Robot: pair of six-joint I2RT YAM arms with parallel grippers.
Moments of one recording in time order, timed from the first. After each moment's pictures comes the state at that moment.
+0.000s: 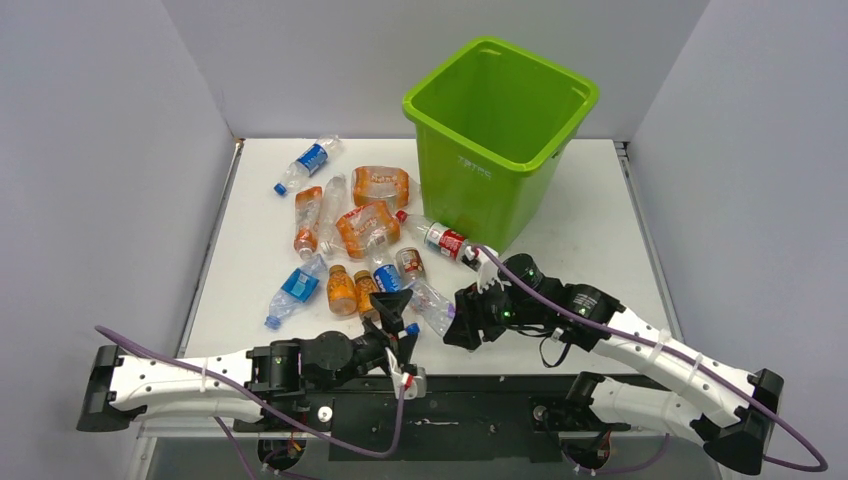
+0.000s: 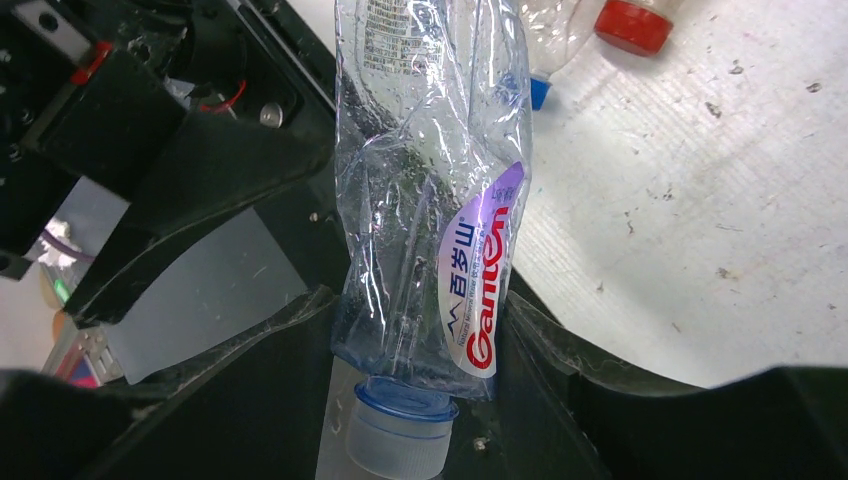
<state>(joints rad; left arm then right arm) -1.45 0.69 0.50 -0.03 -0.39 0.88 0.93 0.94 0.87 -0.63 -0.28 0.46</state>
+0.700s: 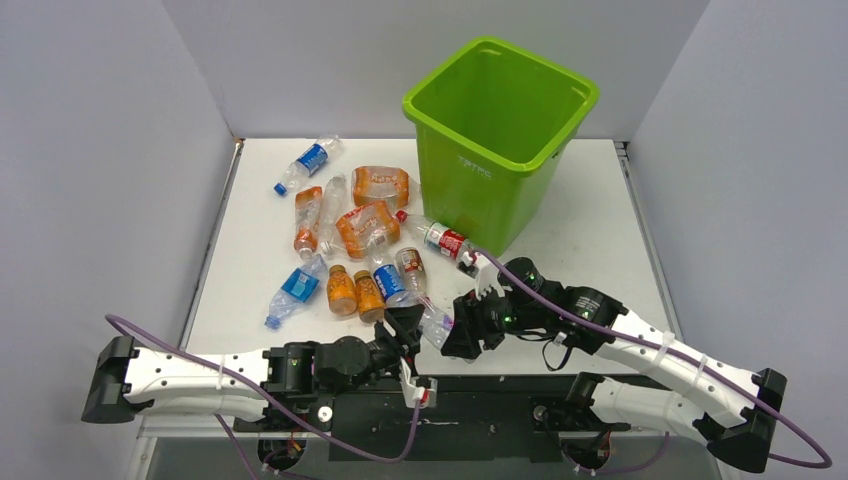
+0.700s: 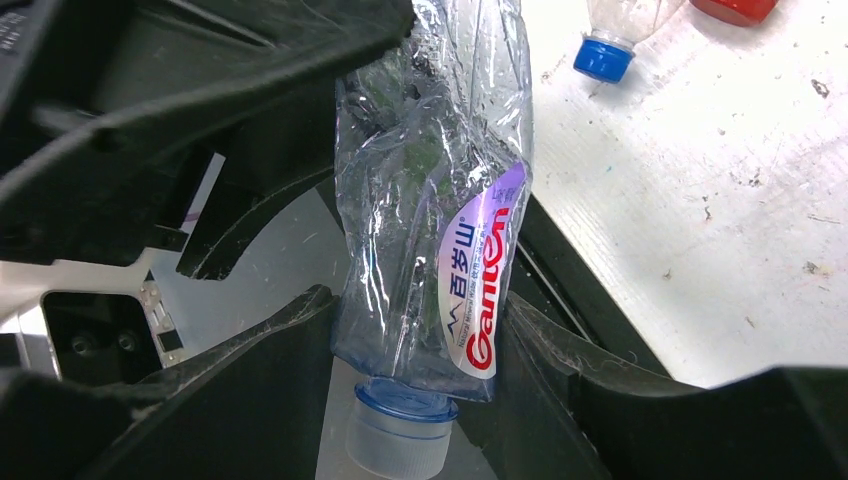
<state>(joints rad) -1.49 0.81 0.51 0.04 -0.44 1.05 0.97 0.93 0.89 -0.65 -0.37 0.51</state>
